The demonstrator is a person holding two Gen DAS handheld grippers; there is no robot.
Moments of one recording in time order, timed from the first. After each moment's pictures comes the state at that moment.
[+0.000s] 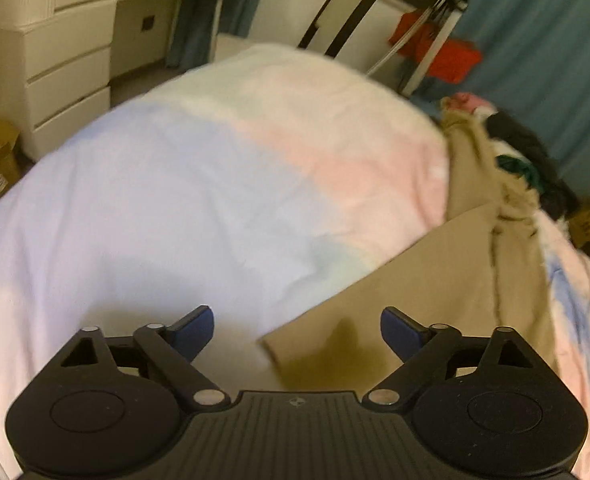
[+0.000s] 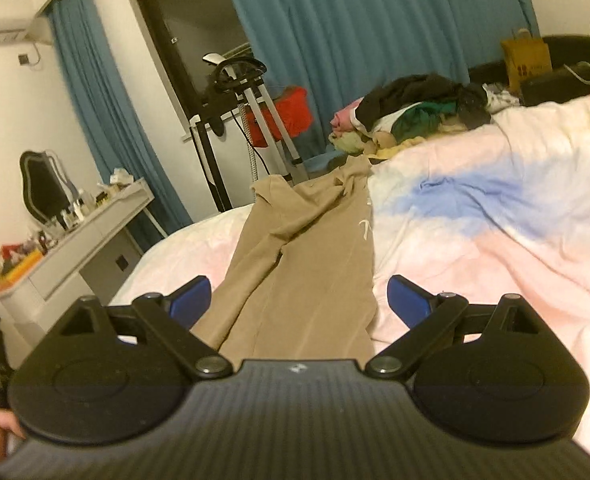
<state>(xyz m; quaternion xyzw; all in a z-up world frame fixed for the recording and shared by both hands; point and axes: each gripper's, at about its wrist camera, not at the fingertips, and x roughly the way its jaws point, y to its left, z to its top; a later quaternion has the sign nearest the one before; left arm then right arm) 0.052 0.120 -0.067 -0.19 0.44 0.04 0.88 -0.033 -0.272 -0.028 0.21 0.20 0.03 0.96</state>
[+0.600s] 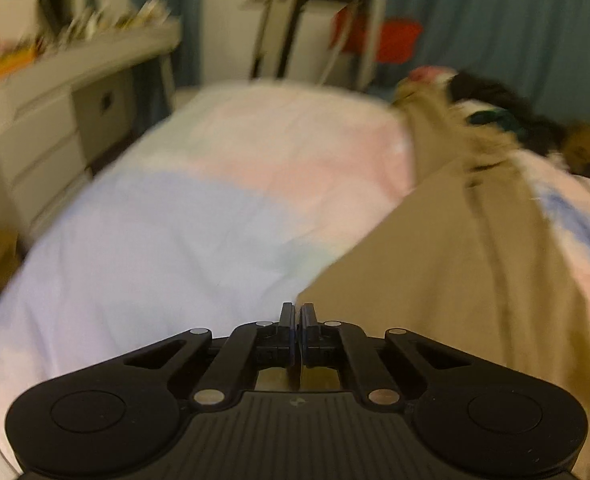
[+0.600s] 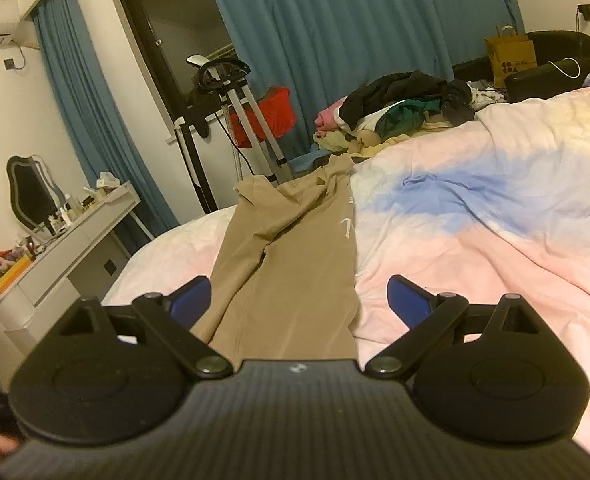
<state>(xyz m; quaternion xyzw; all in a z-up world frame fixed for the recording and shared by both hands) 0.012 0.066 -0.041 -0.01 0.35 -0.01 0.94 -0.039 -0.280 -0.034 0.21 0.20 0.01 0.96</state>
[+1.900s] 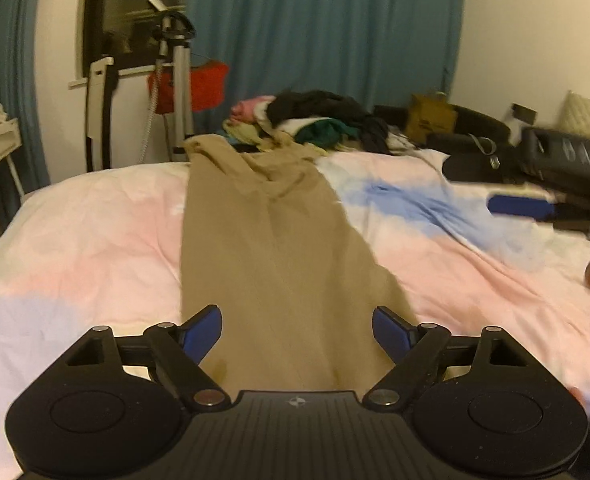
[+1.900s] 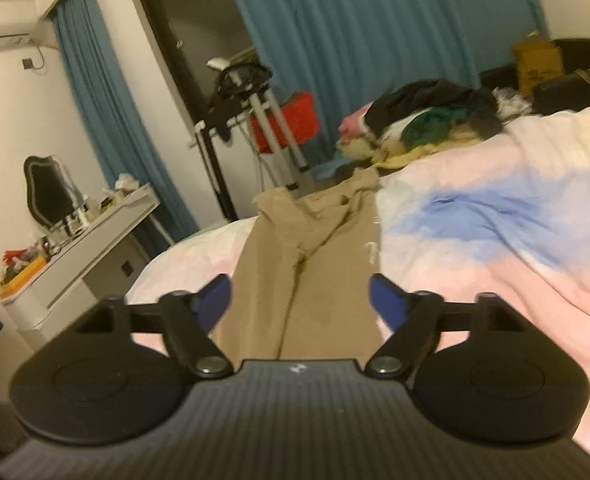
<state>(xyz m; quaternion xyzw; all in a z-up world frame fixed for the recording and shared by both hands) 0.012 -0.045 -0.039 0.05 0.29 -0.21 0.93 0.015 -0.290 -0.026 0.21 0.20 0.06 0.96</state>
